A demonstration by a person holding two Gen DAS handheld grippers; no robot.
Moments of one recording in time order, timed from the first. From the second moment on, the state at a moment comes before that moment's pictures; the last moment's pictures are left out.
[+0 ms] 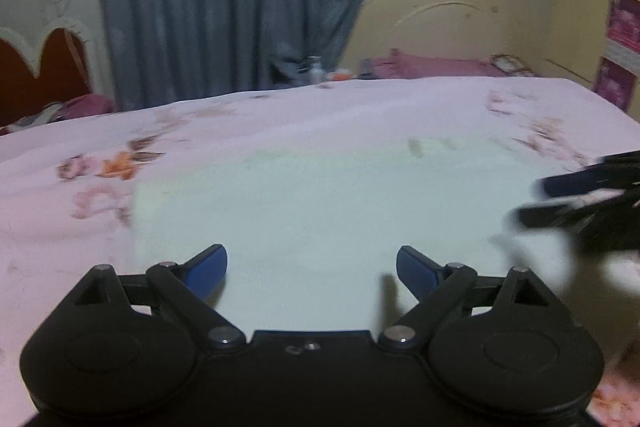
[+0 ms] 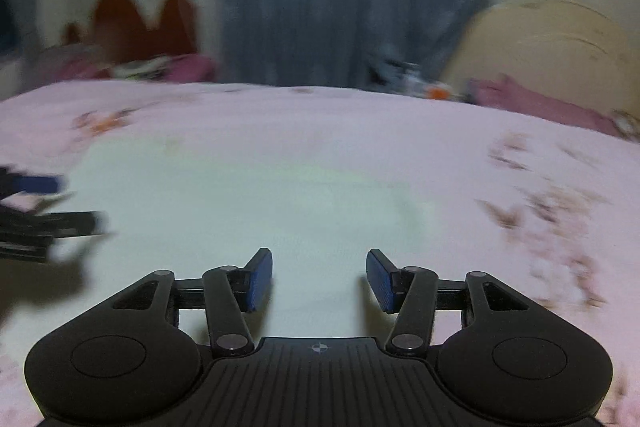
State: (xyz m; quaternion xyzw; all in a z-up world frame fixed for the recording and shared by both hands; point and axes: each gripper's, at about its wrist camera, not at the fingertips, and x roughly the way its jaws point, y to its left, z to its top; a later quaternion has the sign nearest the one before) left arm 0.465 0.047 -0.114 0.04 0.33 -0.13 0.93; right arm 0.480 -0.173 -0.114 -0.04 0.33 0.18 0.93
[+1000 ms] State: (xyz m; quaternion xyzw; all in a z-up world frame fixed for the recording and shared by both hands) left arm 0.369 0.037 -0.135 0.04 0.36 -0.11 0.92; right arm 0.375 -0.128 -0.139 -0.06 0.36 0.23 0.90
